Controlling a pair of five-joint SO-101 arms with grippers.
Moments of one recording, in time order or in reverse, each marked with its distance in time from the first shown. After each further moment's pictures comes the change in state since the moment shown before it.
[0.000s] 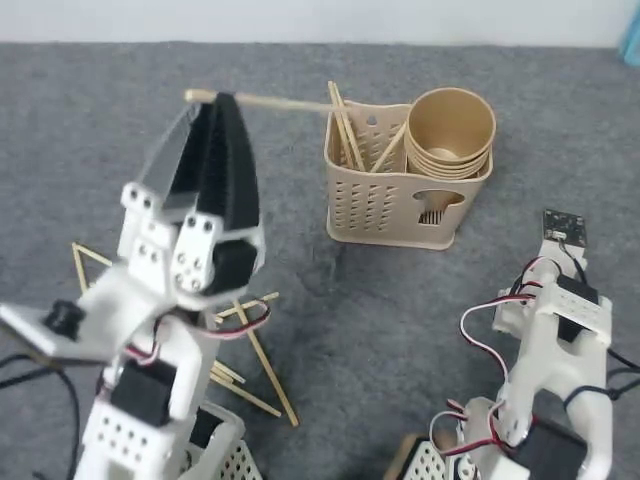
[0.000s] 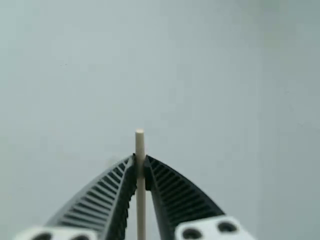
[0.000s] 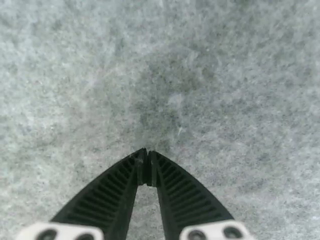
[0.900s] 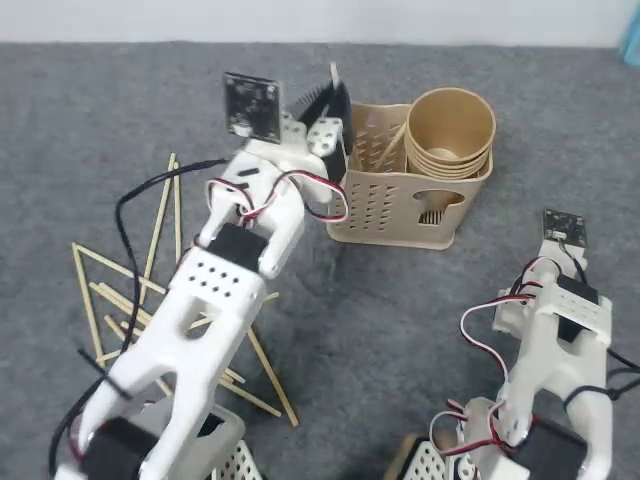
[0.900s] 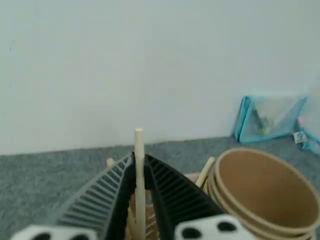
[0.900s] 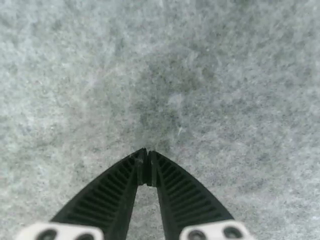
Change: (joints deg) left arm -0.4 47.8 -12.8 13.2 0.2; right arm 0.0 0.0 0.0 0.0 0.0
